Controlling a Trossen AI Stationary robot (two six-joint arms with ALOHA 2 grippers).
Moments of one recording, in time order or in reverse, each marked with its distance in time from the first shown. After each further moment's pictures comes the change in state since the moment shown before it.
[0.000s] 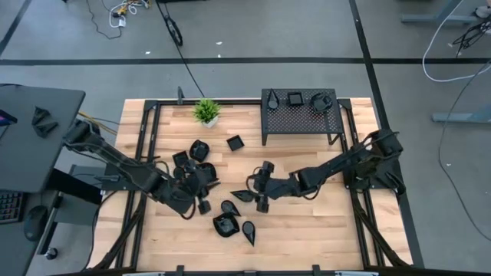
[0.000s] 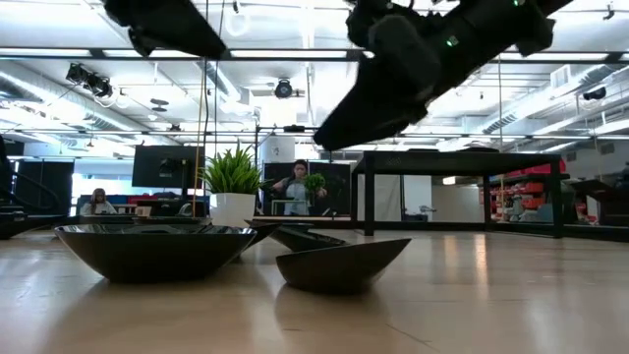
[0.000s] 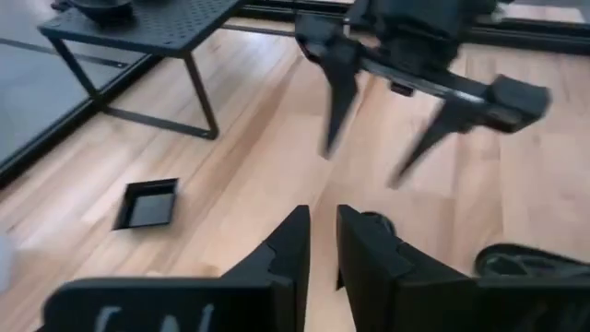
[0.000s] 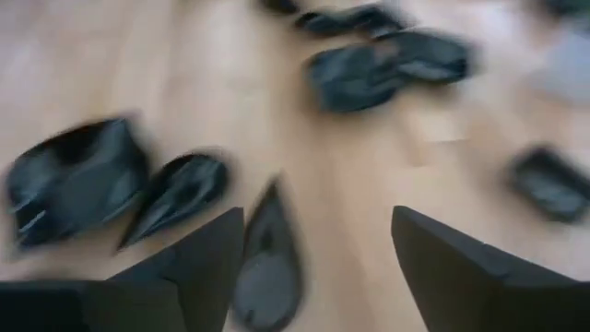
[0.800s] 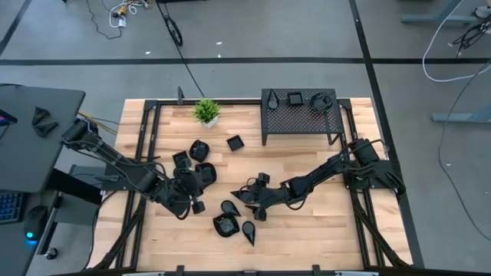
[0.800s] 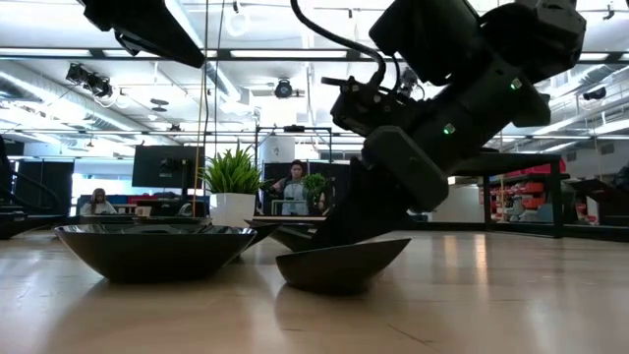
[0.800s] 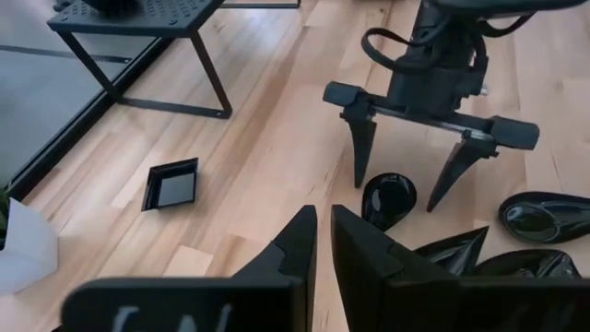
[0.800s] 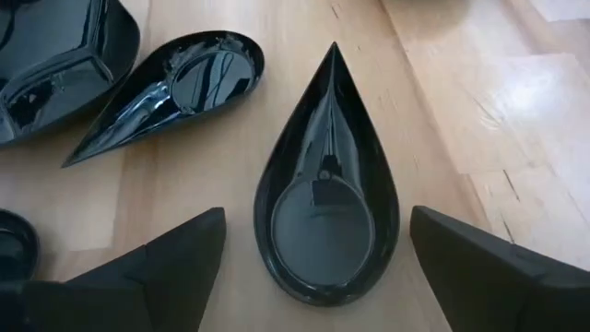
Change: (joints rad) left arm -0.025 -0.032 -0.001 -0.134 0.000 0.010; right arm 0.005 0.253 -0.001 0.144 -0.062 0.094
